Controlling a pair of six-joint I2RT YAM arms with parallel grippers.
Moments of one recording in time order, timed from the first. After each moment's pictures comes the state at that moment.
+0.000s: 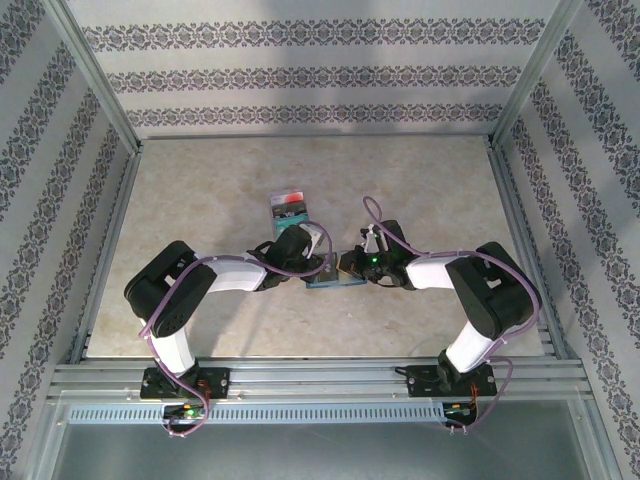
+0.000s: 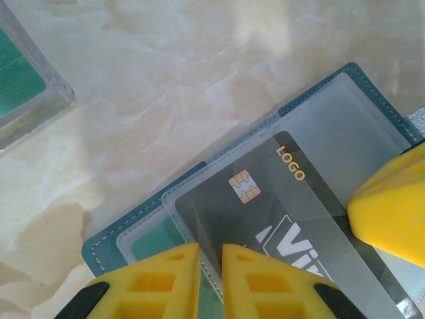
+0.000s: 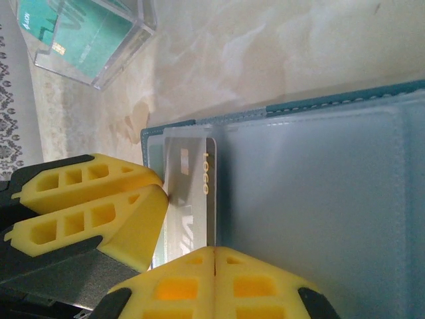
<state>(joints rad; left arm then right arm) -0.70 1.78 0.83 0.13 0.05 -0.29 0.45 1.66 0.60 0.27 -0.56 0.89</state>
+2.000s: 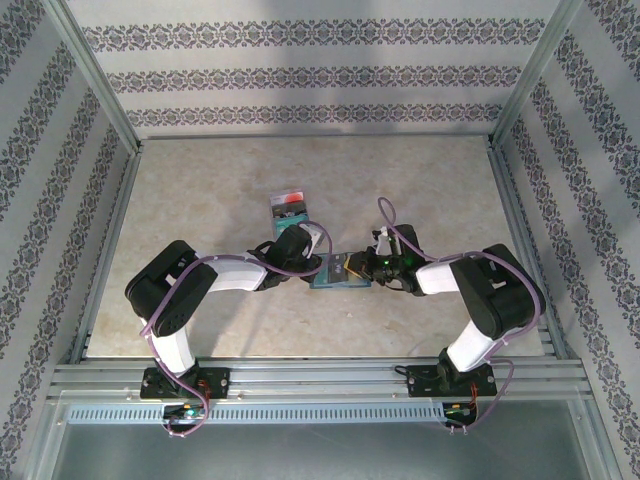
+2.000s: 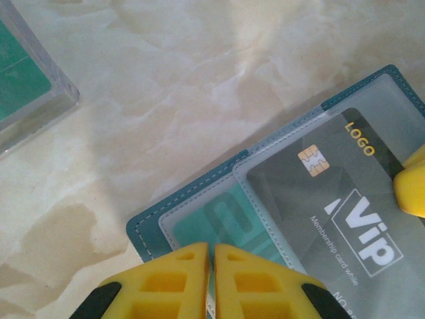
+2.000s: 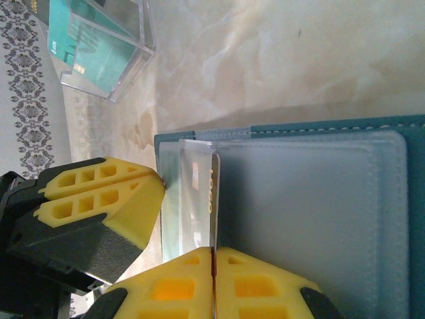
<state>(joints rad) -0.69 1.79 0.83 0.13 0.04 -0.29 0.36 1.65 0.50 0.42 -0.65 0.92</state>
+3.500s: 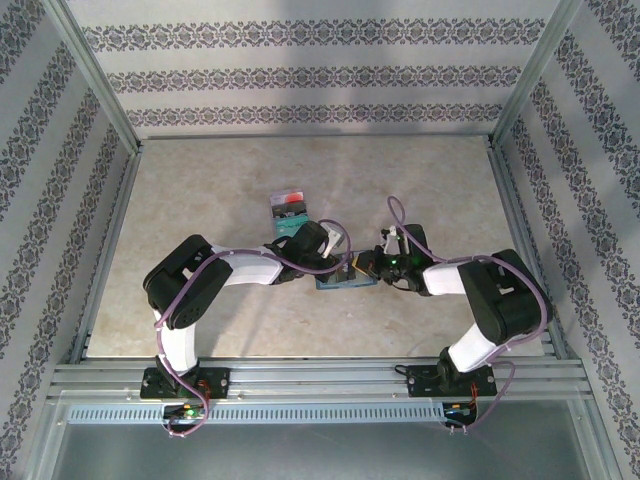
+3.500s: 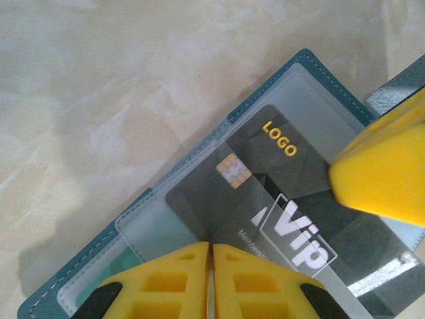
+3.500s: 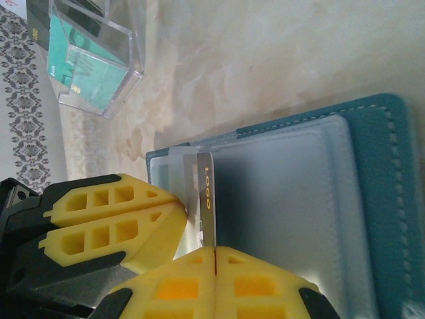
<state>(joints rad) -0.74 1.89 0.98 0.07 0.12 -0.22 0.30 1.60 0.47 0.37 -0.65 0.88</state>
